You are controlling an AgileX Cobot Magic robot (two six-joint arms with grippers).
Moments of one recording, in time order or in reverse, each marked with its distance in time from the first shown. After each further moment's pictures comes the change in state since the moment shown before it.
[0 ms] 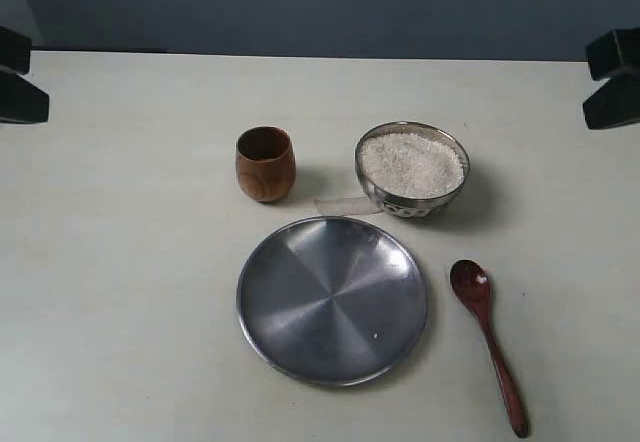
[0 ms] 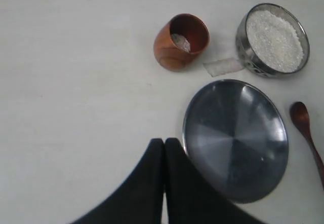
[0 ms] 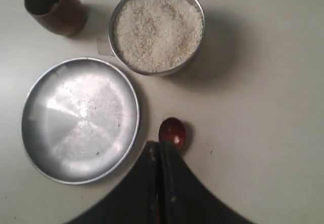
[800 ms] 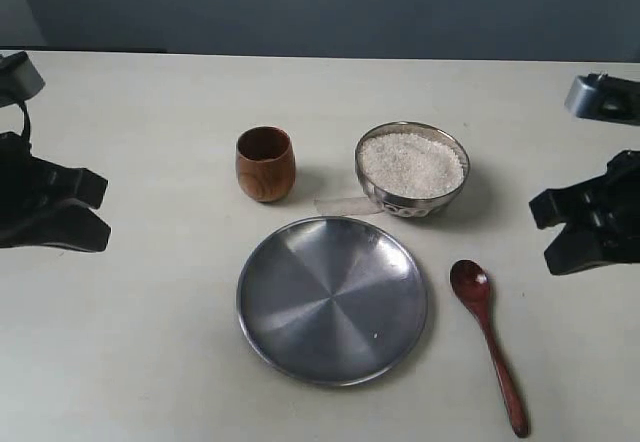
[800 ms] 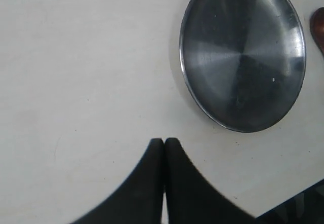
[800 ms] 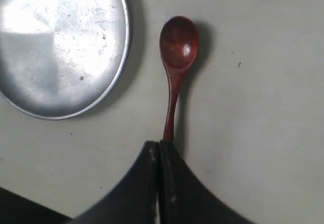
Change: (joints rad) left arm -0.081 0.128 0.197 -0.059 -0.011 0.076; right arm 0.032 0.096 0.297 0.043 -0.078 -0.018
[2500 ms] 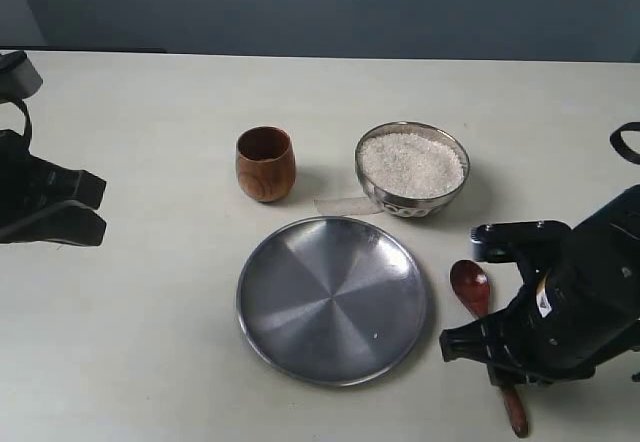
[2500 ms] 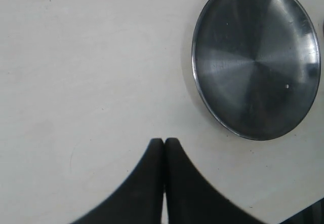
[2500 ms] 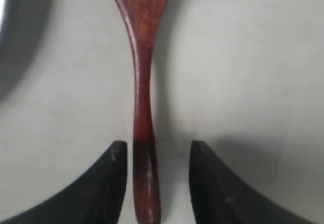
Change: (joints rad) left arm 0.000 0.002 0.005 0.023 -0.042 0.014; right arm 0.465 0.262 0.251 -0.436 -0.432 0.764
